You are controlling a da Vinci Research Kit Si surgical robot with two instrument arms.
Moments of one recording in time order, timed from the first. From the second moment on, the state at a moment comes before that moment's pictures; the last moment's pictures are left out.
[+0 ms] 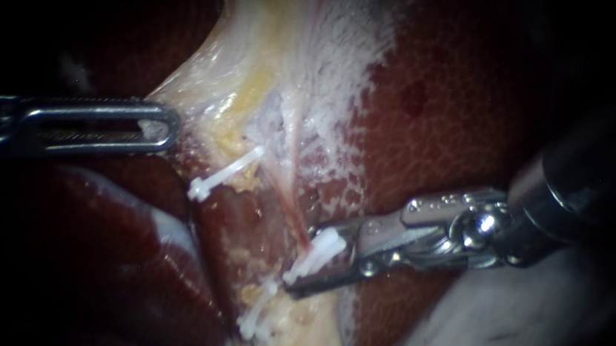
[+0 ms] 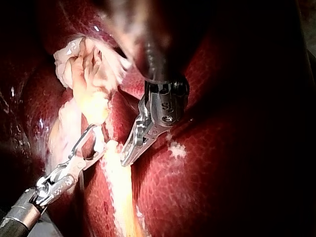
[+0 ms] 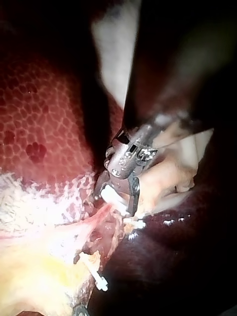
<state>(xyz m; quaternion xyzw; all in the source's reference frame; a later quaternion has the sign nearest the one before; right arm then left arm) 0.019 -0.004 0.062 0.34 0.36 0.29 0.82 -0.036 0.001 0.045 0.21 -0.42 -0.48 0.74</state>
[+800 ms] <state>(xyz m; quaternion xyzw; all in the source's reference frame) 0.019 -0.005 0.064 0.43 0.45 0.17 0.76 -0.037 0.001 0.045 0.21 -0.42 -0.48 0.74</state>
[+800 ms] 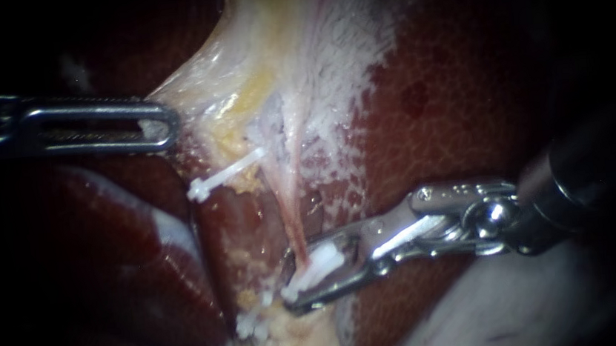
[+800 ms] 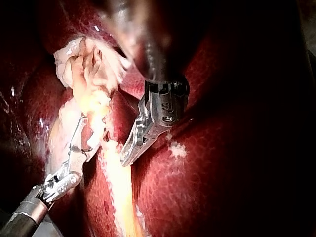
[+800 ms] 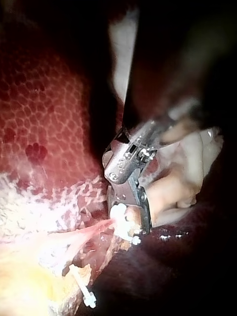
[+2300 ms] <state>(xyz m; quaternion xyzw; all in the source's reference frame) 0.010 -0.001 0.062 0.31 0.51 0.19 0.78 -0.036 0.001 0.045 0.21 -0.42 -0.48 0.74</state>
